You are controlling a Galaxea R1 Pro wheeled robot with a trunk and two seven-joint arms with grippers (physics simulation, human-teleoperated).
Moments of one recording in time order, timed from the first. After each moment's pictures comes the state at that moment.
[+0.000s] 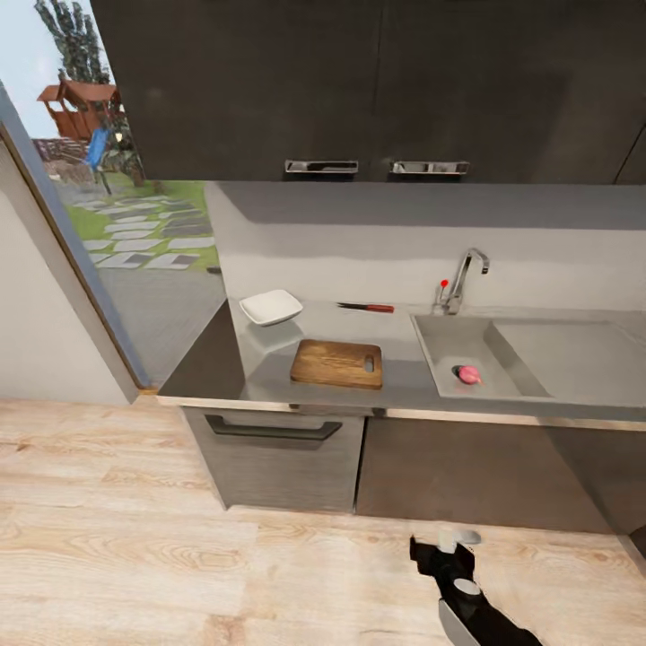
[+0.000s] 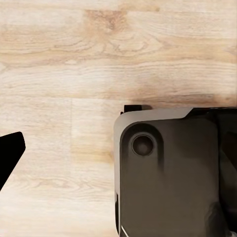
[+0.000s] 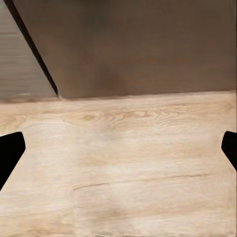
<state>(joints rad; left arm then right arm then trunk) 0.00 0.06 0.00 -0.38 0.00 -0.19 0.00 -0.39 -0.12 0.51 -0.69 -0.55 0.01 -0.38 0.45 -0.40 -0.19</state>
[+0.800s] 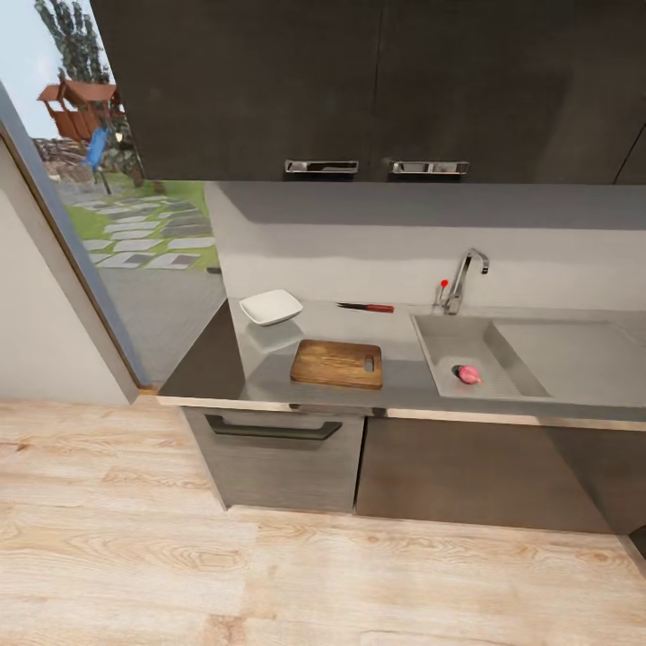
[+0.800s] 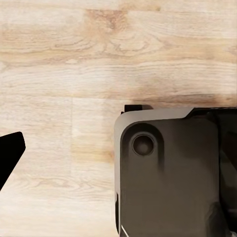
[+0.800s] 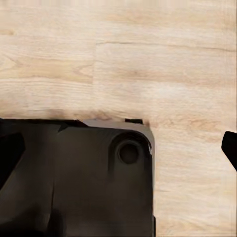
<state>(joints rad) 0.00 0.06 0.01 -0.38 0.00 -0.19 0.00 -0.07 -0.02 0.53 -0.01 -0.54 -0.62 0.05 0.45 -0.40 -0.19</state>
